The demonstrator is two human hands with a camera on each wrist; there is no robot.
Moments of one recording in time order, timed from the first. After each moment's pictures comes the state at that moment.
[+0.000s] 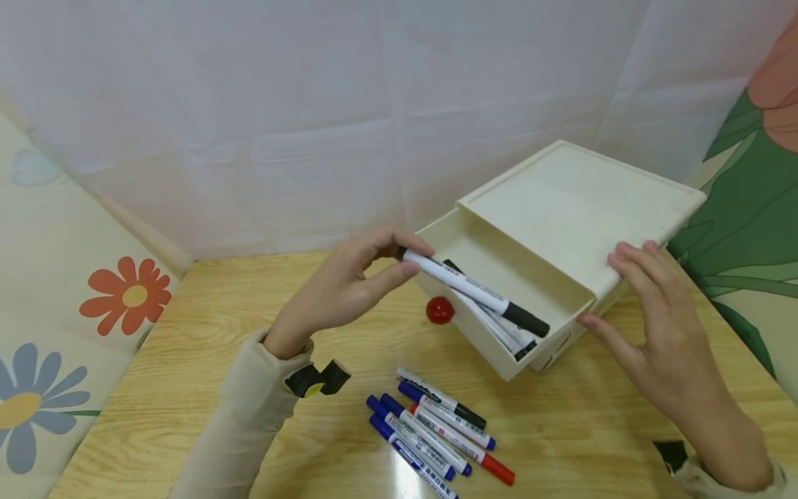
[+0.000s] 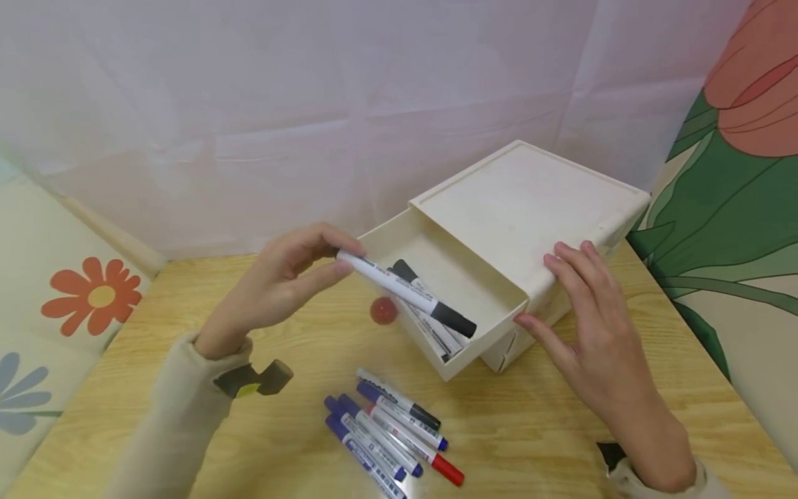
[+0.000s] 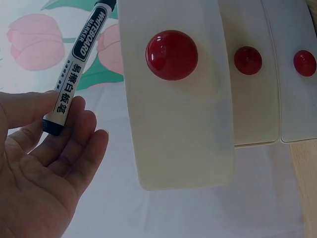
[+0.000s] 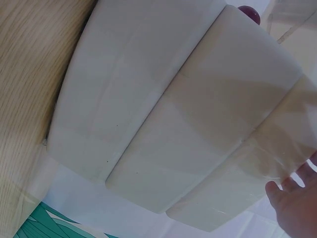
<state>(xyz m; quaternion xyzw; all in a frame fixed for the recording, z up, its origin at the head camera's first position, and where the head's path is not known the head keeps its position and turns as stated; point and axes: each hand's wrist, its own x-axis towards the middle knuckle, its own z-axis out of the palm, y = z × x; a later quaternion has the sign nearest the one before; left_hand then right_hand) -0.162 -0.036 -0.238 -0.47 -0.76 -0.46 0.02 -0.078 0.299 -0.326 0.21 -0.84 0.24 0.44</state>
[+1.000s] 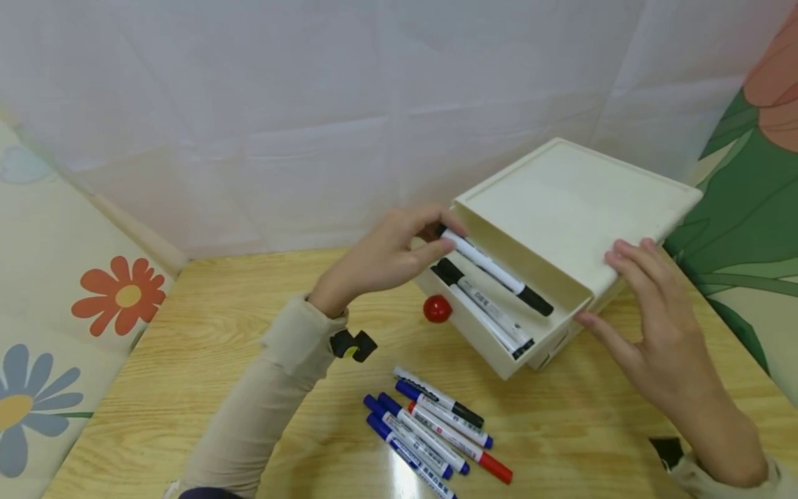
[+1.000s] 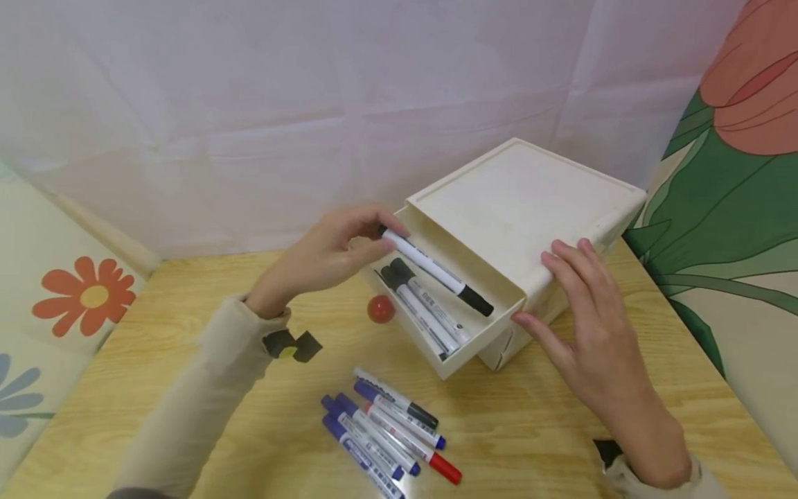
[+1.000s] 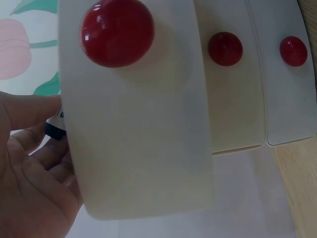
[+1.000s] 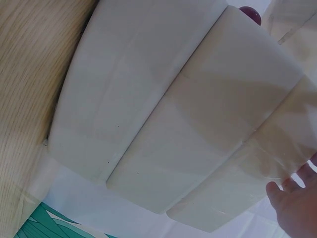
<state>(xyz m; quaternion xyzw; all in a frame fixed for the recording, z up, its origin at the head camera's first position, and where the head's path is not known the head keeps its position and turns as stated) -0.198 0.007 -0.241 -0.47 -0.79 -0.39 -0.04 -0.079 0.298 -0.327 0.21 -0.83 0.26 0.44</state>
